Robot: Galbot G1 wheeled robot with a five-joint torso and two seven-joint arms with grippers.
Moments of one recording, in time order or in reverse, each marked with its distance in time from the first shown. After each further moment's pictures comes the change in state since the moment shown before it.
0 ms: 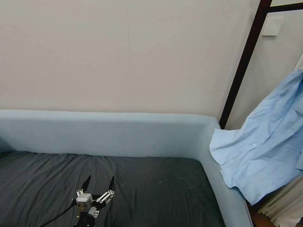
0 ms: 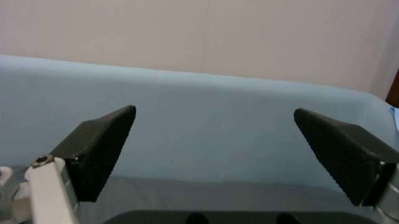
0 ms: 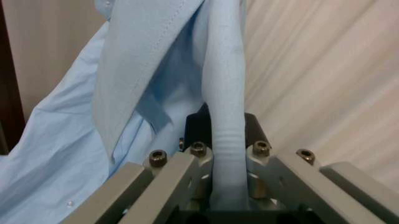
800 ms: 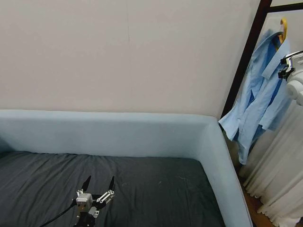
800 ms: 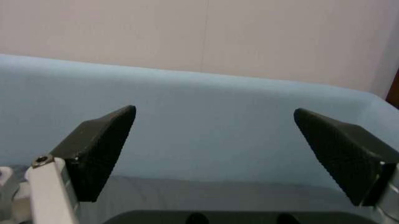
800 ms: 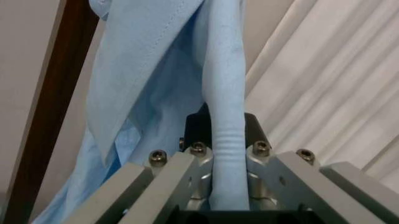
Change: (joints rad) left arm 0.000 0.001 0.001 0.000 -0.001 0.001 -0.001; right arm 0.480 0.281 -0.405 -0.242 -0.249 0.109 -0.019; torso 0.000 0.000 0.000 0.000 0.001
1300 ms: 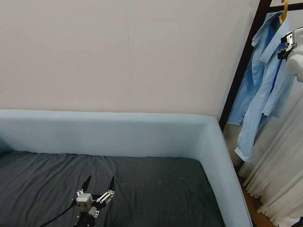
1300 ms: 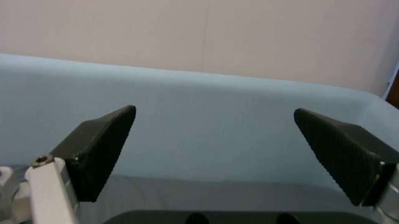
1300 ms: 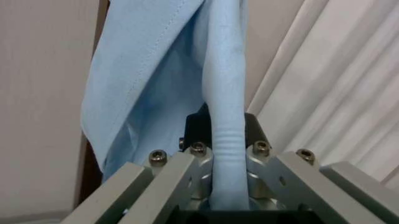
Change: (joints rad) left arm 0.000 0.000 0.000 0.000 0.000 0.001 0.000; right arm 0.256 0.107 -0.148 -0.124 0.269 -0.093 0.044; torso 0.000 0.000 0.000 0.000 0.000
